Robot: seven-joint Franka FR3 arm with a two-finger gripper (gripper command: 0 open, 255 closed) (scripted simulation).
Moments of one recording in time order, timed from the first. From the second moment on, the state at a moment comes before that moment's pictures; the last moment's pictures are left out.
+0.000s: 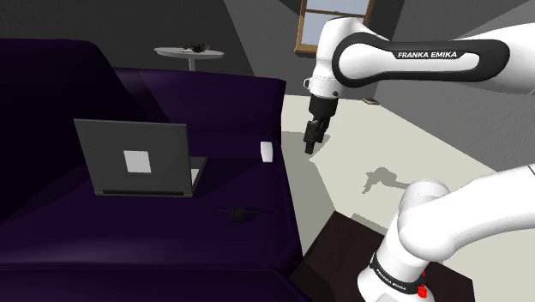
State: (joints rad) arm 0.01 -0.77 -0.03 -2.46 -0.03 1.70 -0.12
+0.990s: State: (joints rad) arm 0.11 -0.36 0.06 -2.43 0.09 2.02 -0.08
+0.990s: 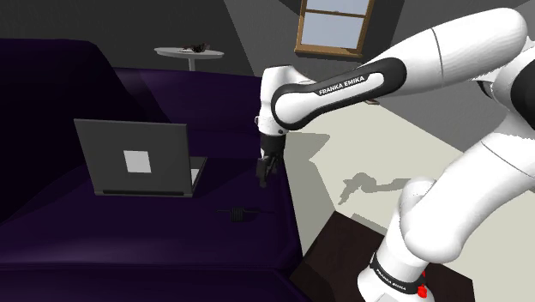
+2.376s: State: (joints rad) arm 0.19 0.08 0.13 -2.31 0.15 2.30 -0.08
